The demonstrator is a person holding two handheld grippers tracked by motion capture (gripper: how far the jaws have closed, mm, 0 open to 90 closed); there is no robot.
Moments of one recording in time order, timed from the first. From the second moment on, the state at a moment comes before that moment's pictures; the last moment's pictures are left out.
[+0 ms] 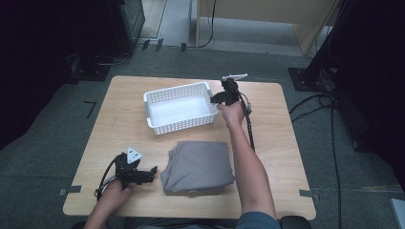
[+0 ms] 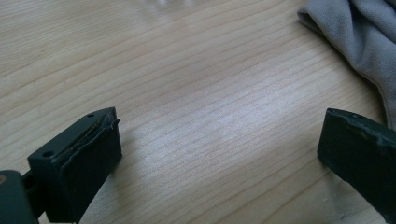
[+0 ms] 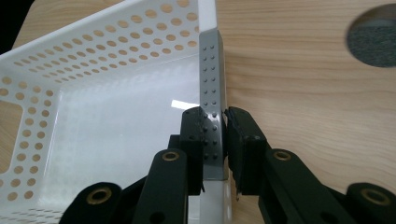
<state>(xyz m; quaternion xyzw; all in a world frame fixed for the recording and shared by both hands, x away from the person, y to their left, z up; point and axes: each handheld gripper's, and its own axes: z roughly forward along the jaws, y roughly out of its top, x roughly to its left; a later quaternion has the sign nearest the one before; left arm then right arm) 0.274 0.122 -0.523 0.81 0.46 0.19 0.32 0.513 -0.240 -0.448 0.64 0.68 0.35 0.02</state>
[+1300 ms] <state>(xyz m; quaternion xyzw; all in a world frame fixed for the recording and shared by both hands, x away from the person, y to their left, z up) 0.274 0.122 -0.523 0.81 0.46 0.19 0.32 0.415 -0.231 -0.448 0.55 0.72 0.43 -0.06</state>
